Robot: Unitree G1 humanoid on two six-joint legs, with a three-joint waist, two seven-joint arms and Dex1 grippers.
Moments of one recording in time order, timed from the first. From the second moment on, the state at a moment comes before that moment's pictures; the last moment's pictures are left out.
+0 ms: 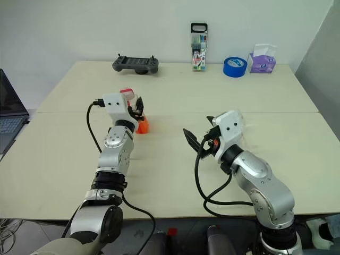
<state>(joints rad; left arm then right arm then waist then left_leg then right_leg) -0.73 0.17 0.18 0.52 -0.09 -0.01 -0.01 -0.32 -0.26 0.08 -0.66 0.41 0.80 0.23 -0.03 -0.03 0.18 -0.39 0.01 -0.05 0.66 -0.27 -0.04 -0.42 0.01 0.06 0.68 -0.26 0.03</state>
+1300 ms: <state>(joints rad) -0.61 0.17 -0.20 0.01 -0.29 0.29 -0.73 -0.52 -0.20 -0.01 -0.79 0.52 1.15 0.01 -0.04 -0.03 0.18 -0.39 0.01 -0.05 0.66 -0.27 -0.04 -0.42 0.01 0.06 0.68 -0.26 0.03</state>
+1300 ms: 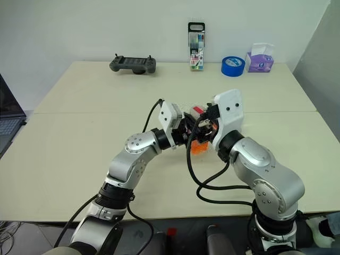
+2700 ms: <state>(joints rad) -0.57 0.19 -0.25 -0.02 -0.30 0.35 -0.80 -0.56 -0.32 -0.08 -0.92 0.63 1.23 0.04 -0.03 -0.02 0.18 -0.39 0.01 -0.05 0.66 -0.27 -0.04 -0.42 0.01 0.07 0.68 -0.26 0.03</state>
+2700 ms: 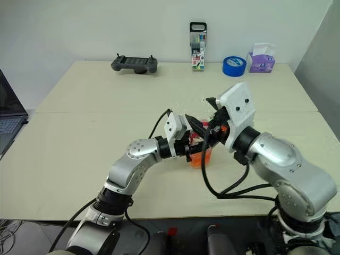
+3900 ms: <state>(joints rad) -0.58 0.18 -0.25 0.02 -0.27 0.29 -0.82 -0.57 -0.16 -0.02 -0.93 0.52 1.44 -0.05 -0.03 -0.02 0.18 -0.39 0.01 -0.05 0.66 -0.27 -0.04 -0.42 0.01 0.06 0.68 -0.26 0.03</state>
